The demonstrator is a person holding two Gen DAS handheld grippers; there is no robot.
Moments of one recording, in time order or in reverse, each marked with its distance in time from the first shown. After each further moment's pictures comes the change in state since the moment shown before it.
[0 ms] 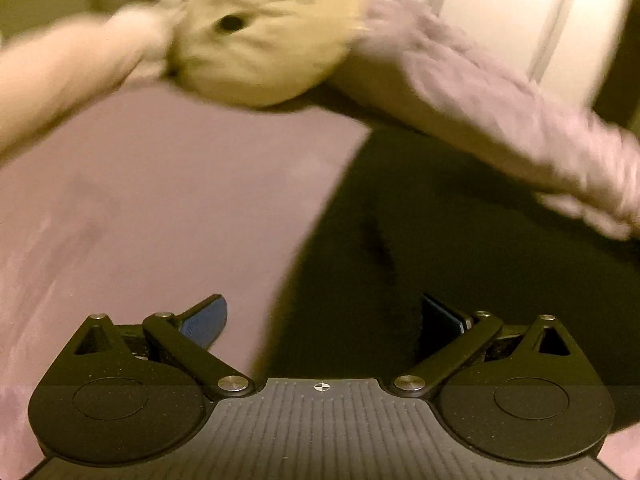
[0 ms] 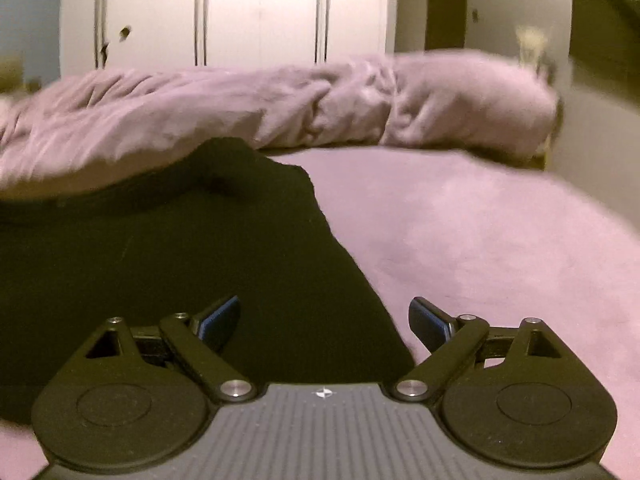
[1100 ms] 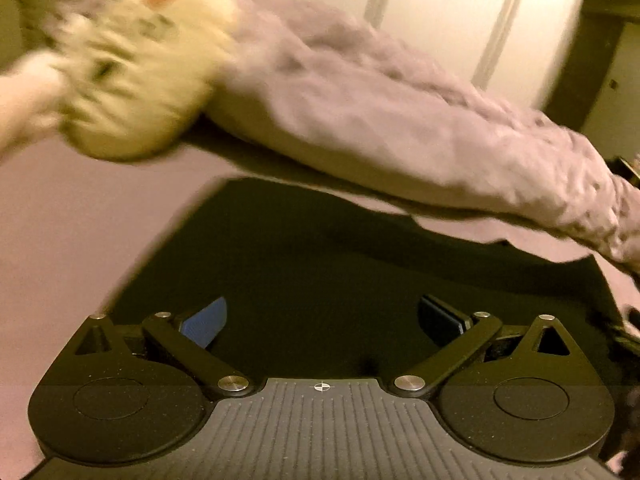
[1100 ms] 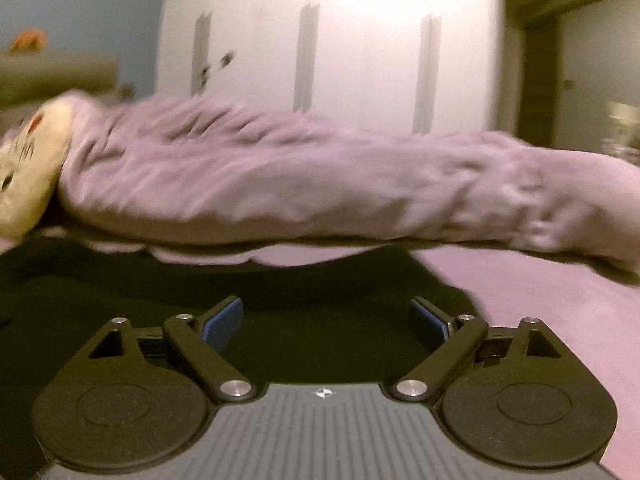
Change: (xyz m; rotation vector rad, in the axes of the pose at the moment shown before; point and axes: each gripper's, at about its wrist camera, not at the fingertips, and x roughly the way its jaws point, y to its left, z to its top) left arm 0.042 -0.146 0.037 0.118 0.003 -0.099; right arm 0.061 0.098 0.081 -0.154 -0.117 0.284
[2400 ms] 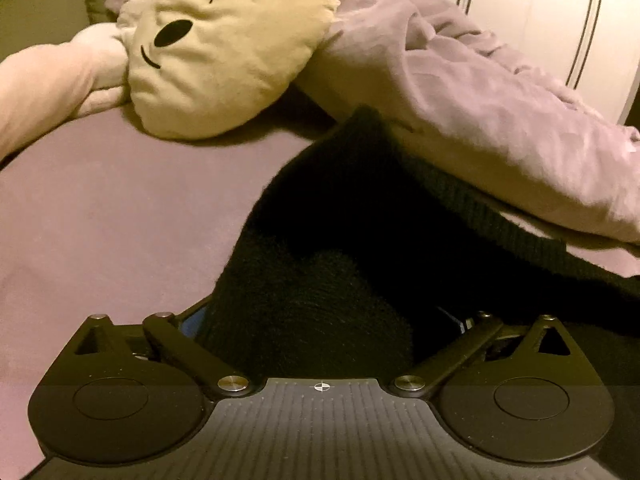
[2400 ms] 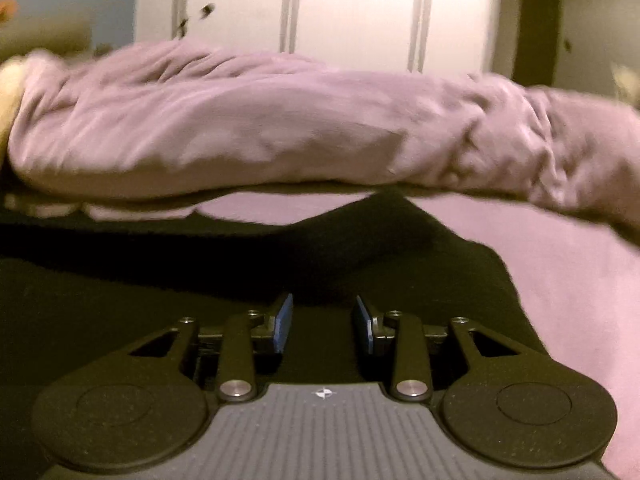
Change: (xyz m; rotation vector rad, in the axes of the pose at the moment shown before) left arm 0.064 0.063 0.007 -0.070 -0.056 0.255; right arm 0.059 -0.034 -0.022 0.082 0.107 -0.051
